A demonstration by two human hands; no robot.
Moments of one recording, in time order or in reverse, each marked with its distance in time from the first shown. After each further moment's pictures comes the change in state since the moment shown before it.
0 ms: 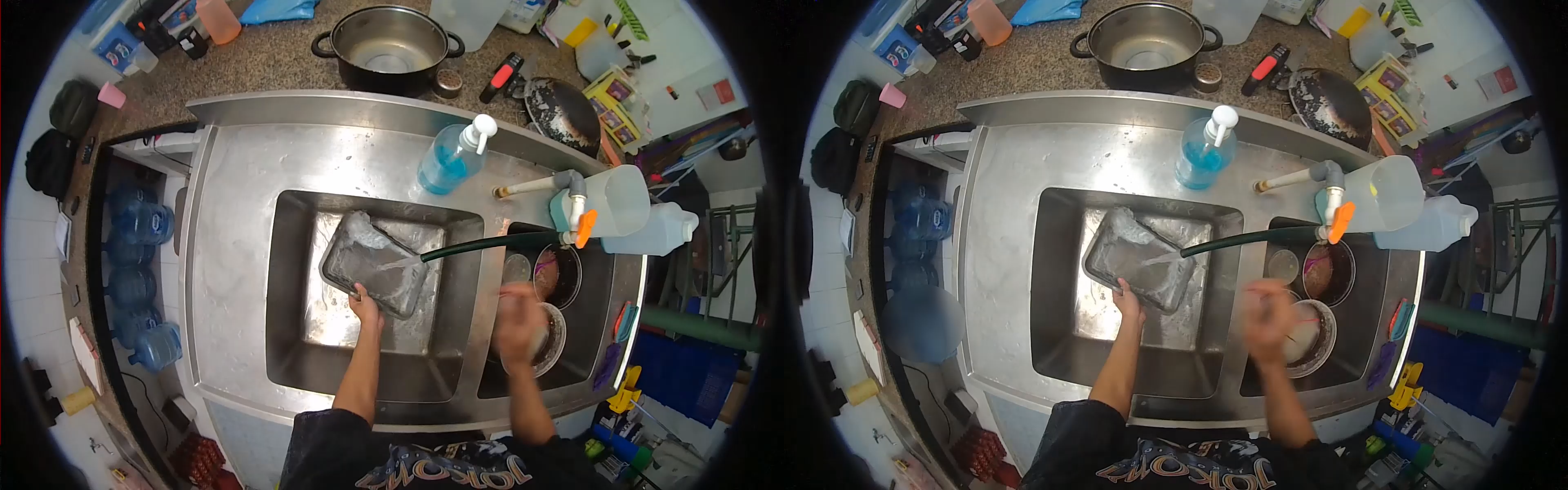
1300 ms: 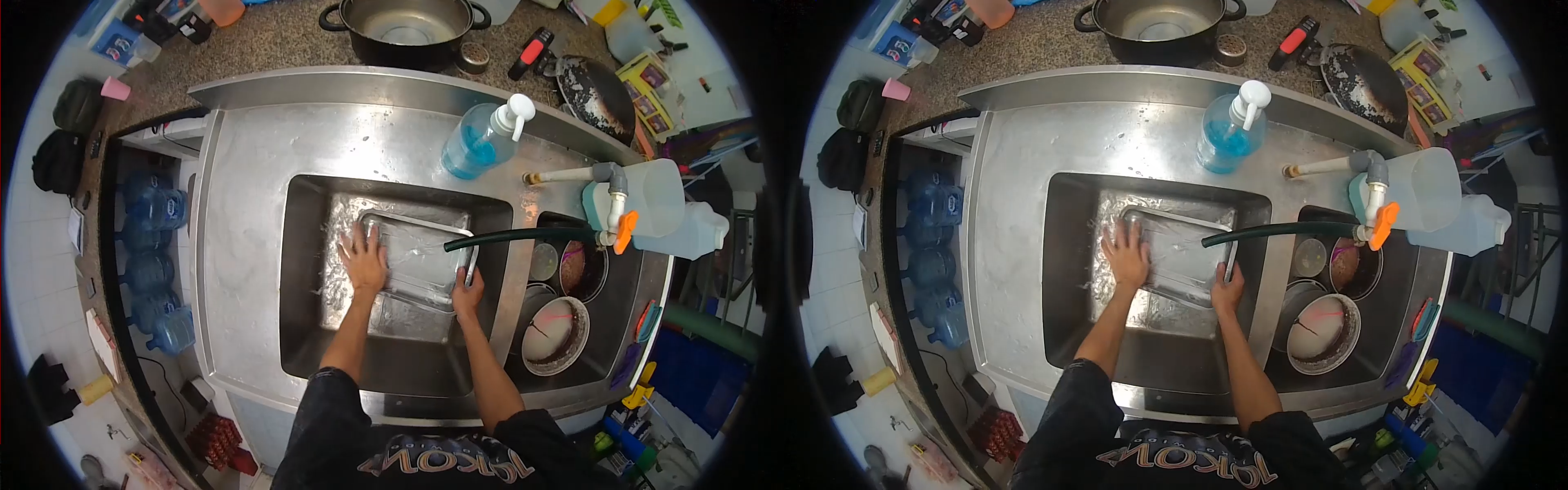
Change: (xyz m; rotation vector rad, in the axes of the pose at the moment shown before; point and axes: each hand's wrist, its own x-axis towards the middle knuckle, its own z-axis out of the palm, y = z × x) left_hand 0.052 0.071 0.015 1.829 -0.280 1.079; right_hand -0.093 0.146 0.186 0.077 0.018 0.775
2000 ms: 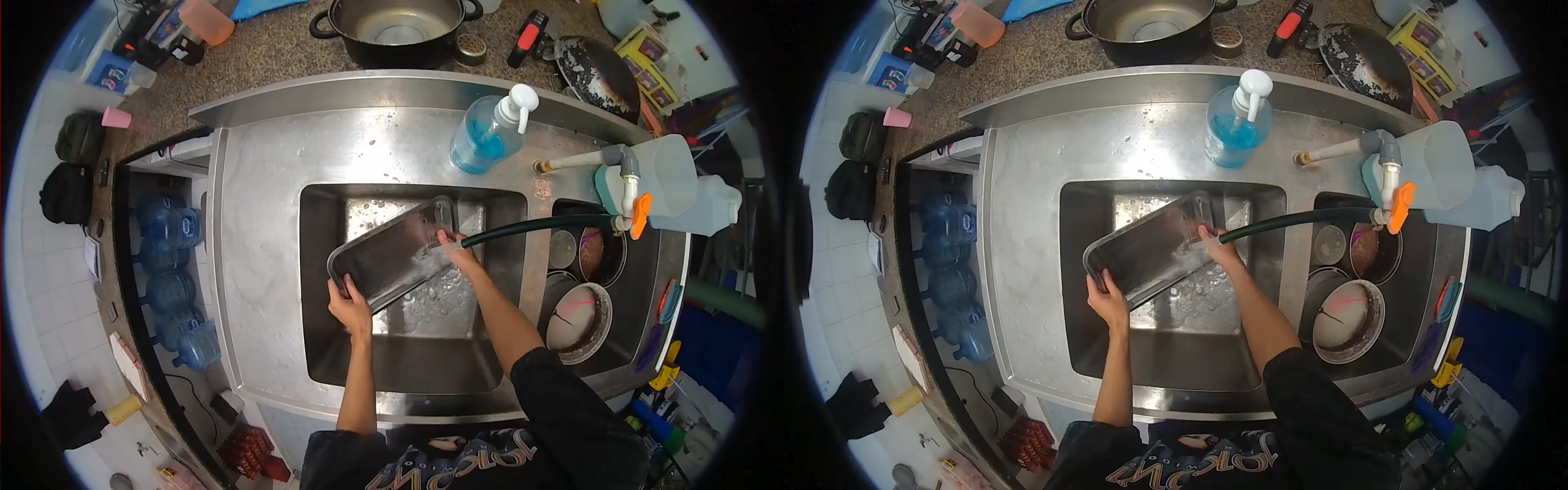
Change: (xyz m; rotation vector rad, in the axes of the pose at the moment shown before) left_hand -0.049 -0.035 -0.091 -0.742 0.398 -0.483; right_hand 0.075 0.011 0.091 0.101 -0.480 0.086
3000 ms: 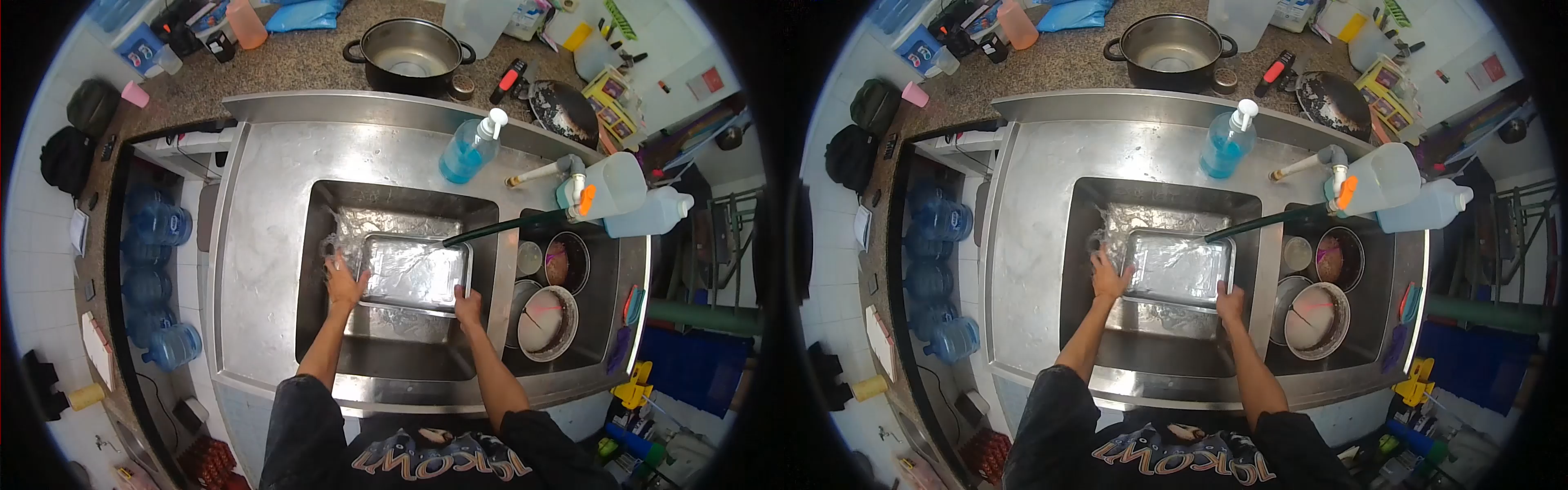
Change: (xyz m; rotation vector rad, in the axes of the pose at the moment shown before) left_hand 0.019 -0.029 0.008 0.831 -0.539 0.244; right_hand -0.160 0.006 -0.051 -0.176 0.432 0.118
